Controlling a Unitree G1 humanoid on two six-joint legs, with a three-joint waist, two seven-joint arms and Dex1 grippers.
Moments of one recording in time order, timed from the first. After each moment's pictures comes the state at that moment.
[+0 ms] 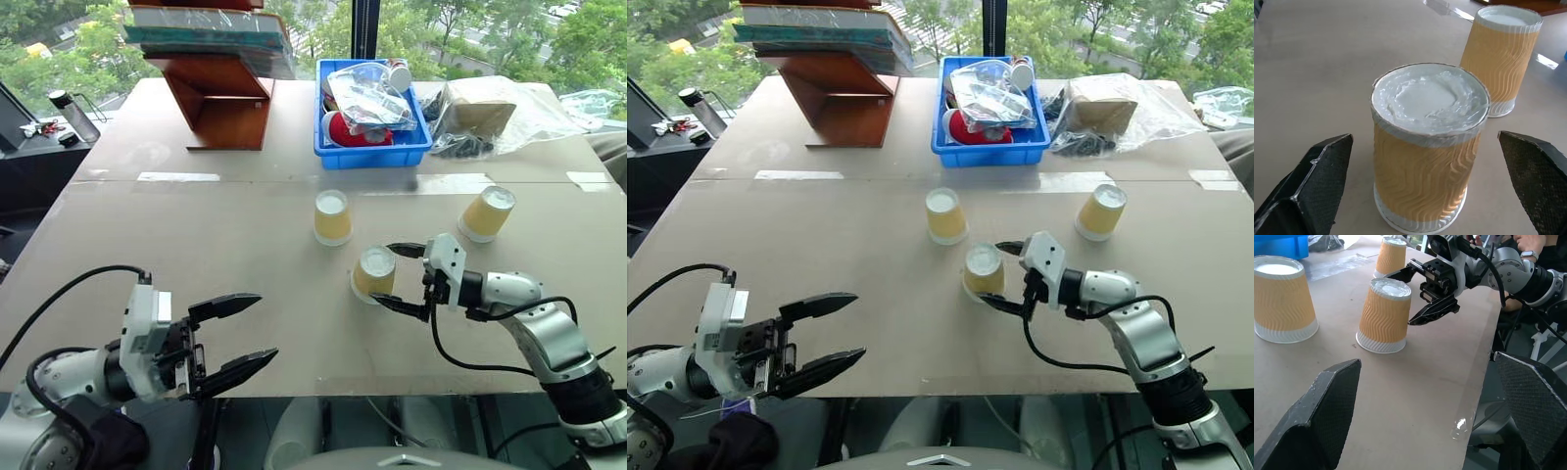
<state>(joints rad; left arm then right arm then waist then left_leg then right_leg) 0.46 0.76 0.47 -0.62 -0.85 0.39 -1.13 -0.21 -0.55 0.17 -0.32 0.35 0.35 0.87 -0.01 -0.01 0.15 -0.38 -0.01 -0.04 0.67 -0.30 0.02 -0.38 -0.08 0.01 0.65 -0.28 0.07</state>
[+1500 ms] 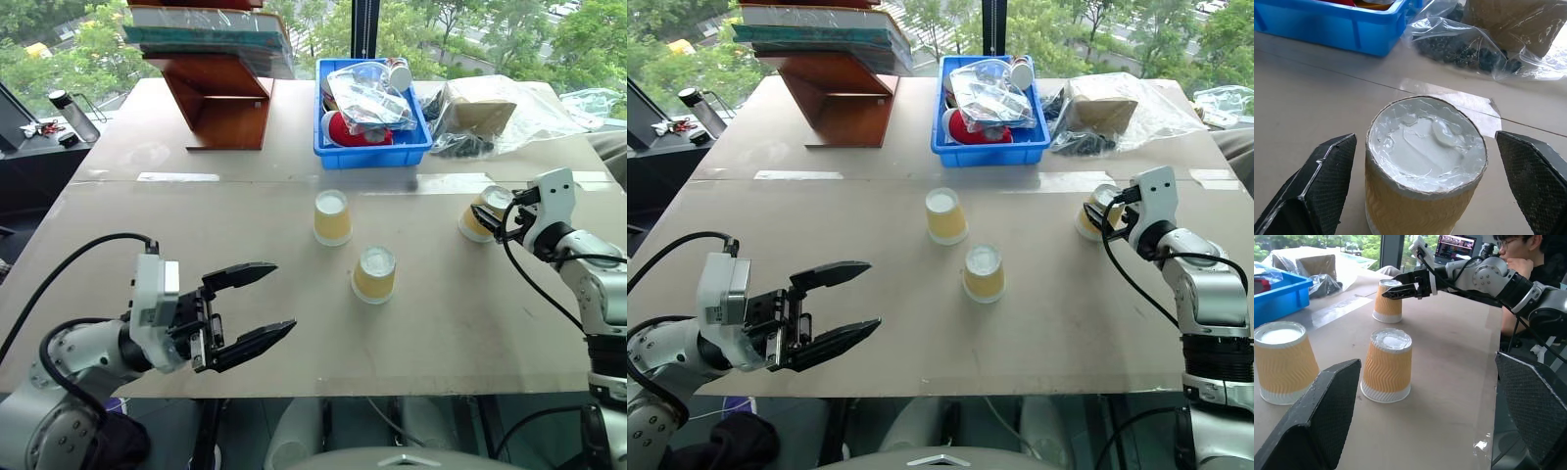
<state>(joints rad) 0.30 0.75 0.43 -0.70 -0.93 0.43 -1.02 -0.38 -0.57 -0.19 -0.01 0.32 0.56 0.46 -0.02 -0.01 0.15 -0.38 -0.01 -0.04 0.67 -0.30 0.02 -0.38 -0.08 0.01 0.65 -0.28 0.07</state>
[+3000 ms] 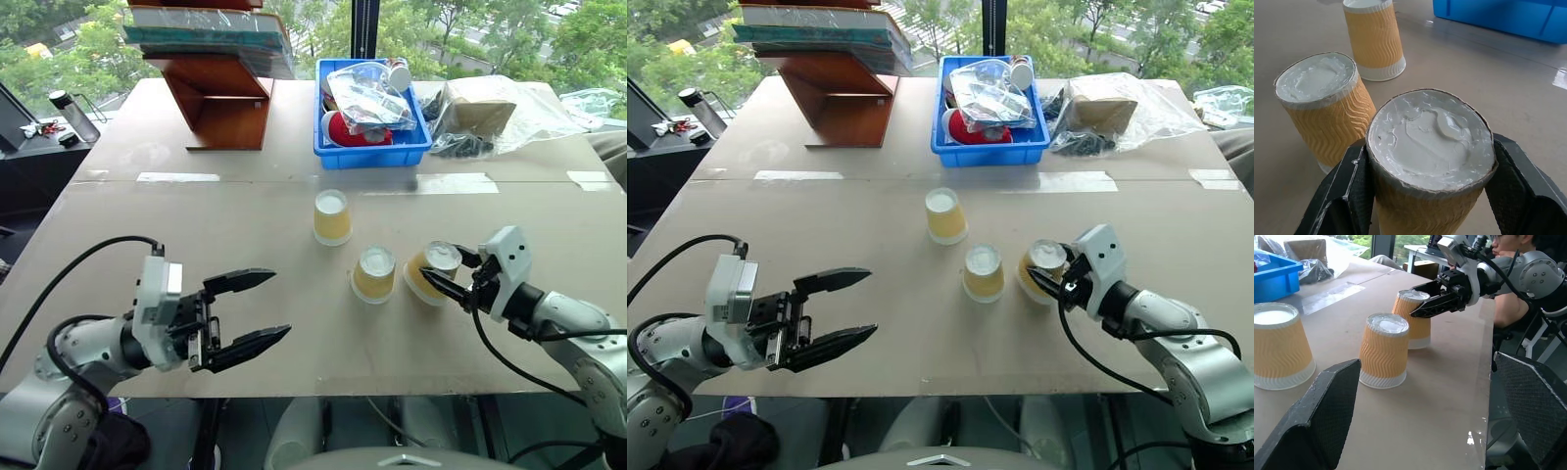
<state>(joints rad) 0.30 0.78 0.40 -0.59 -0.88 0.40 -1.11 0.00 -0.55 -0.09 -0.70 0.52 0.79 0.46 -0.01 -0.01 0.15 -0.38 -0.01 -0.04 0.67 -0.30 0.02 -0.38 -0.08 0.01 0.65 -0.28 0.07</state>
